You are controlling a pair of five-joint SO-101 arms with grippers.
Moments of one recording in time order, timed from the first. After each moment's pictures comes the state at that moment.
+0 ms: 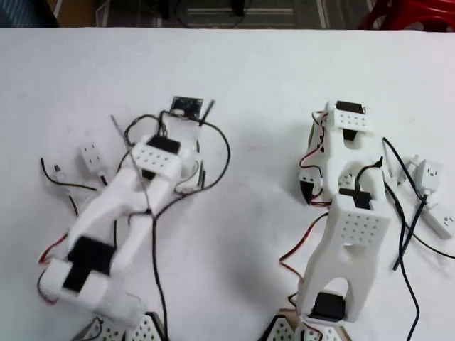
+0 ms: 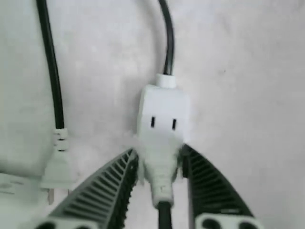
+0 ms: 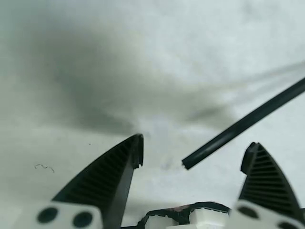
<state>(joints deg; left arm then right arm) 14.1 5.9 25.8 61.1 13.4 6.9 37.1 -14.3 97.8 -9.6</state>
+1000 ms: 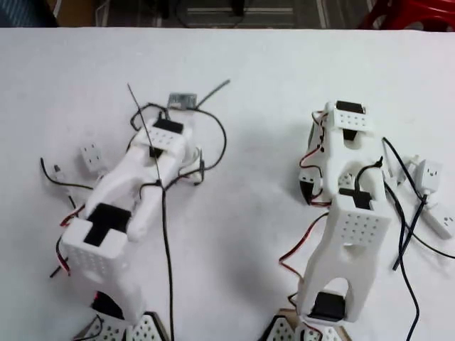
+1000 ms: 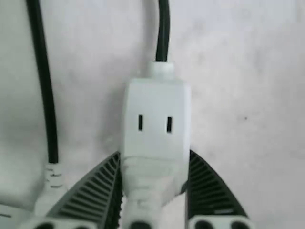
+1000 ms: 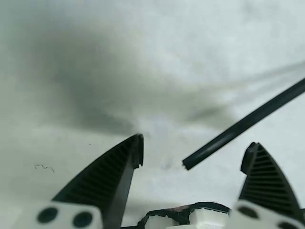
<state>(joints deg) 10.8 18.7 11.7 64.0 15.8 6.9 37.4 -14.3 97.8 -9.6</state>
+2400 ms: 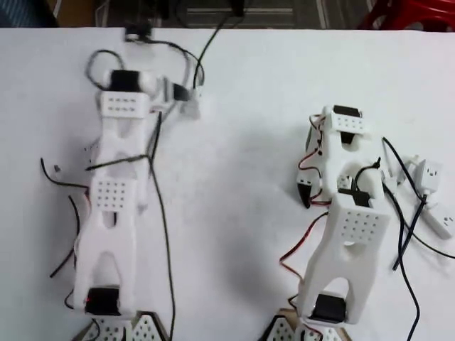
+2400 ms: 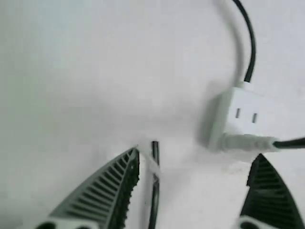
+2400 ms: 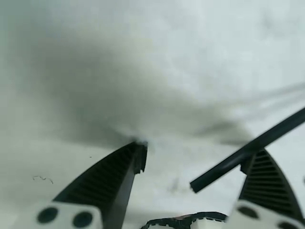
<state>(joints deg) -3.3 73.6 -92.8 90.9 7.2 6.7 41.9 -14.4 93.9 -9.5</state>
